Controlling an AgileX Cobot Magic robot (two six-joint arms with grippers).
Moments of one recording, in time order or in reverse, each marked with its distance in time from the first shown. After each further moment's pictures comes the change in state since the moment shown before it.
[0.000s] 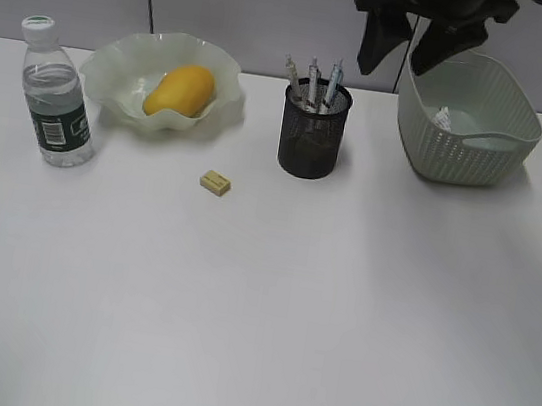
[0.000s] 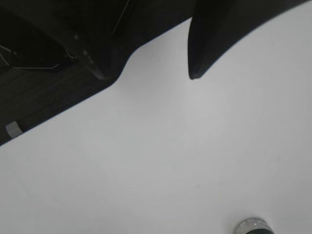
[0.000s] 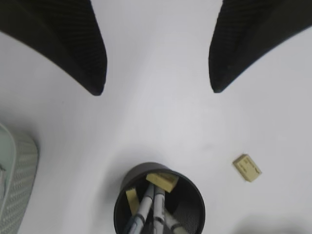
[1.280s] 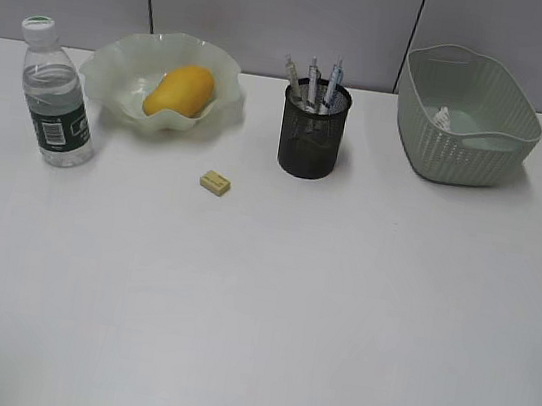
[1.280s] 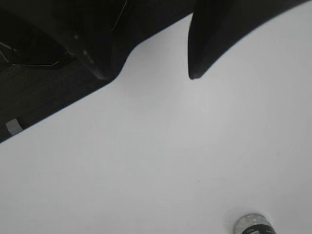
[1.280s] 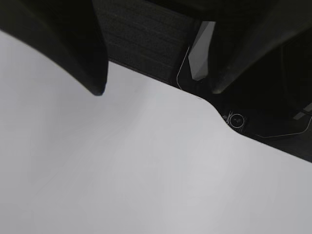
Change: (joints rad) left arm 0.000 0.002 0.000 0.000 -0.012 0.000; right arm 0.000 -1.146 1.279 -0.110 -0.153 -0.037
